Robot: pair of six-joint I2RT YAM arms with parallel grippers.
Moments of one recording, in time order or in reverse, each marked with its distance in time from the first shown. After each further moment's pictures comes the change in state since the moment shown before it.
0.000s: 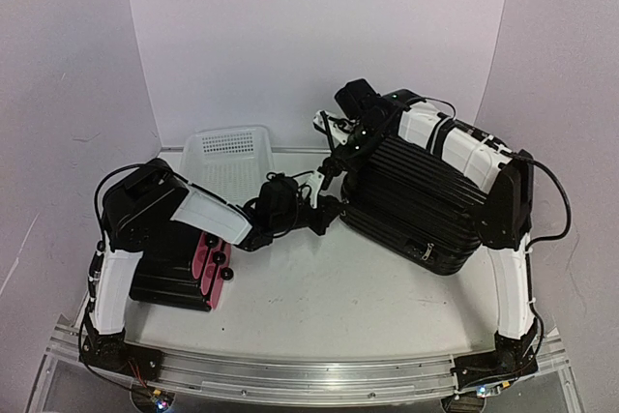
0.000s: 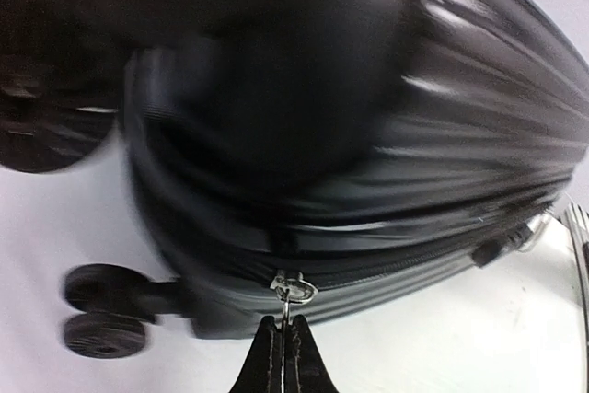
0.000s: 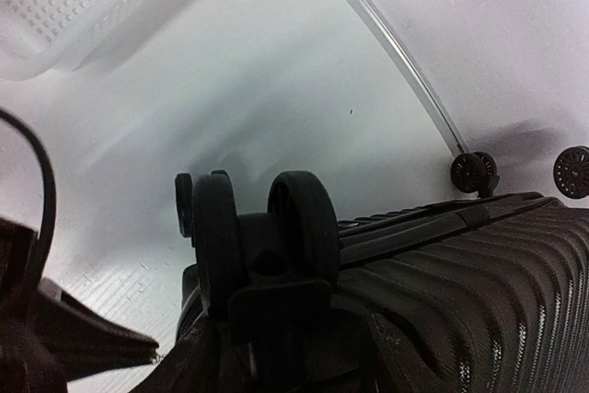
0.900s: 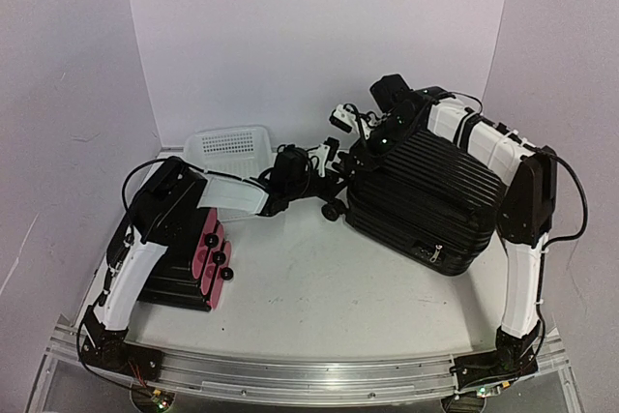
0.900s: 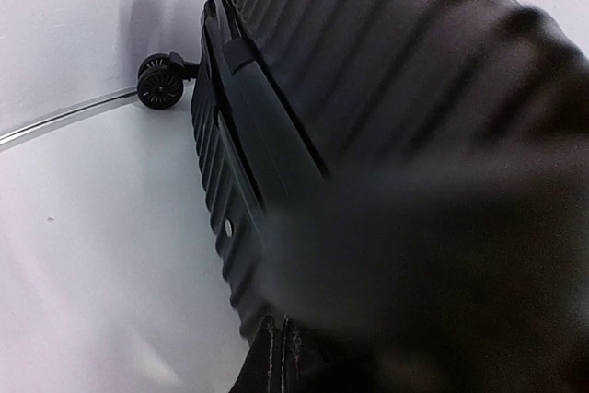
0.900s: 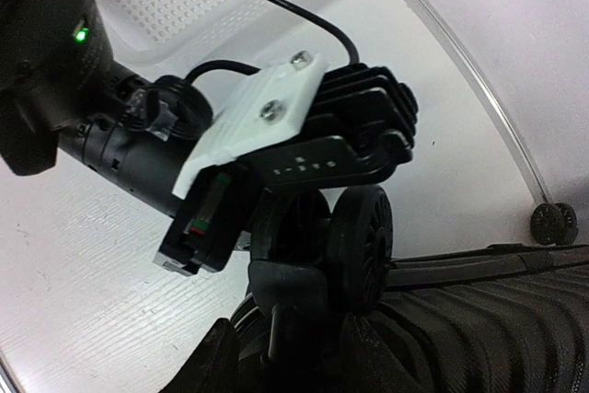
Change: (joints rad) left arm 0.140 0.240 0.475 -0.237 0.122 -0.076; right arm -0.133 -0.132 -0.190 0.076 -0.455 -0.109
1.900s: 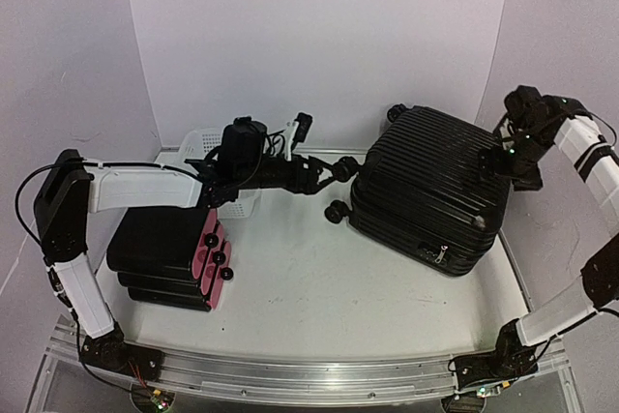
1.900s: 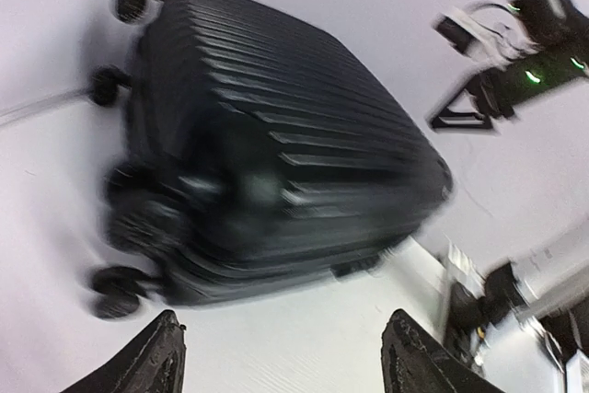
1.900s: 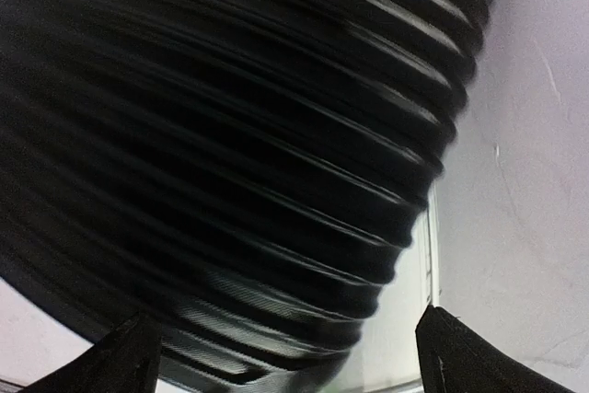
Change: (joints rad) left arm -0.052 -0.646 -0.466 -0.183 0.073 -0.129; right arm -0.418 -0.647 -0.458 -0.352 0.340 0.666
